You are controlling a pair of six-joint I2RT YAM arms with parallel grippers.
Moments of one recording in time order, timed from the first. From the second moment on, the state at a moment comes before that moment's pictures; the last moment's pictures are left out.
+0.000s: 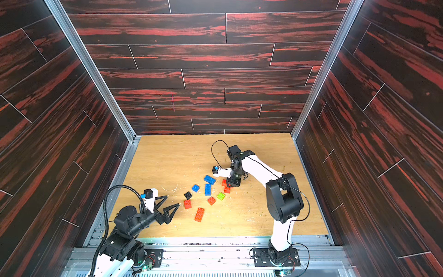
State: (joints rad) left arm -0.33 0.21 0.16 -0.20 0.41 -0.28; right arm 0.49 1.87 1.45 -0.98 -0.25 -0.90
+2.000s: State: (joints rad) left arm -0.33 0.22 0.16 -0.19 0.42 -0.28; right arm 0.52 1.93 1.45 -0.97 -0.19 -0.89
